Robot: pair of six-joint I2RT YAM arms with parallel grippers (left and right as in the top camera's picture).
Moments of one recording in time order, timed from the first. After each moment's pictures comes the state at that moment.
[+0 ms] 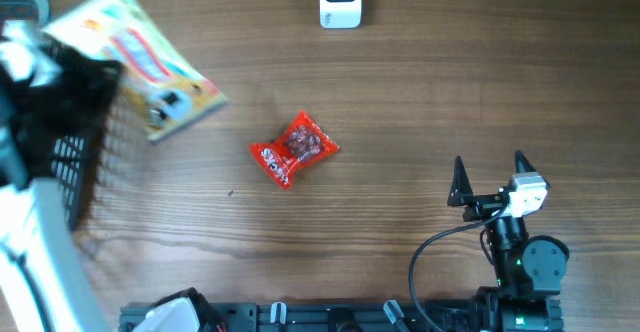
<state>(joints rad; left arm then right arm) 0.34 1.32 1.57 -1.10 0.49 -0.59 -0.06 0.01 0.01 0.00 -0.15 0.01</state>
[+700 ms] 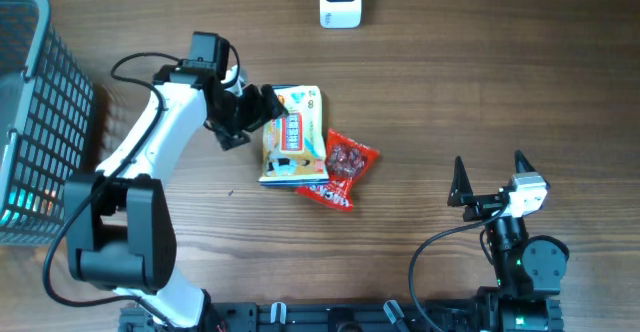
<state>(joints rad) -0.12 1.80 1.27 -0.83 0.43 -0.55 -0.06 0.01 0.01 0.00 -0.15 0.01</state>
